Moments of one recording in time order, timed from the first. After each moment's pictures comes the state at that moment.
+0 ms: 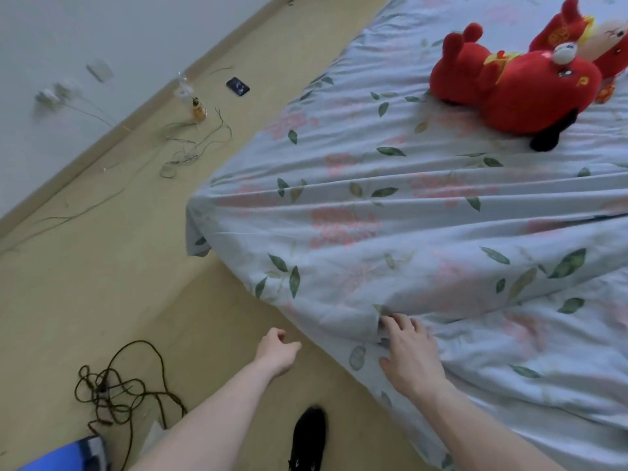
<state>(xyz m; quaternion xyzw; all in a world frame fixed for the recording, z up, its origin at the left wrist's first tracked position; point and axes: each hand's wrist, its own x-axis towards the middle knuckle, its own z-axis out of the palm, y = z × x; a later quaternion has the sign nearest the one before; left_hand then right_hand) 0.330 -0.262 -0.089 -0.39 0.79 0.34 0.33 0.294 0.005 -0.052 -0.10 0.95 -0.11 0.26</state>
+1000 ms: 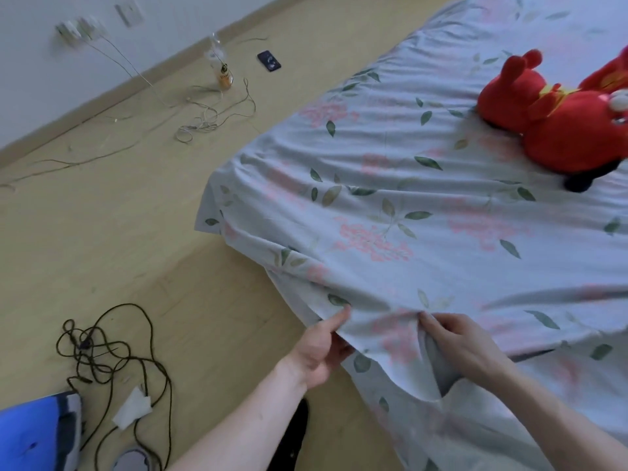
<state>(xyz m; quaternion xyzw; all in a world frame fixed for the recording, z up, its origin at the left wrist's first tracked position) 0.313 -0.218 -0.016 -0.37 0.32 0.84 0.23 0.231 0.022 0.017 0.02 0.89 -0.31 0.33</state>
